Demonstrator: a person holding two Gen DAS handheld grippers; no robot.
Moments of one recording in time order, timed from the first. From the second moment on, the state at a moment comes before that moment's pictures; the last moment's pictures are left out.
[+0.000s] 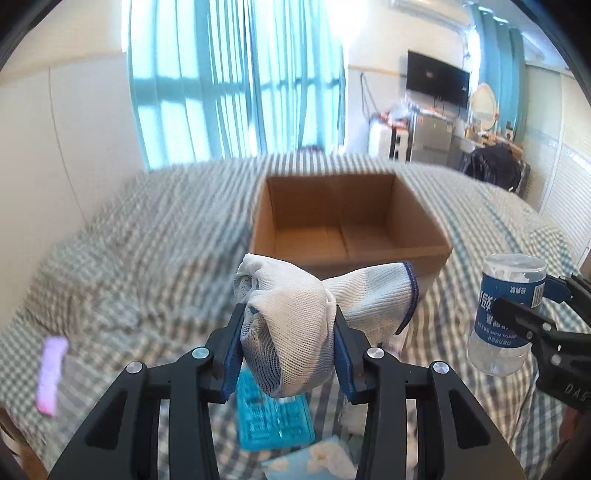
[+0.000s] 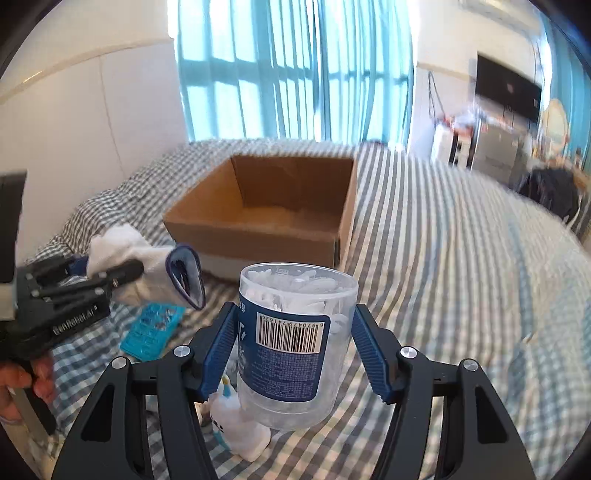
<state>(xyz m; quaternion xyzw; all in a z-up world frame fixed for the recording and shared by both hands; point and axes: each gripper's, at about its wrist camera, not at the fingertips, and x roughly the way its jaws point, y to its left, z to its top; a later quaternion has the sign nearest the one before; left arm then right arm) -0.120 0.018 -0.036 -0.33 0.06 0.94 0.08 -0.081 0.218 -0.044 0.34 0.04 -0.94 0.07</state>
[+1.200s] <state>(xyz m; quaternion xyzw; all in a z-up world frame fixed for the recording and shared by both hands) -0.291 0.063 -0.074 -0.34 0.05 0.93 0.10 -0.291 0.234 -0.062 0.33 -0.04 -0.93 0.13</state>
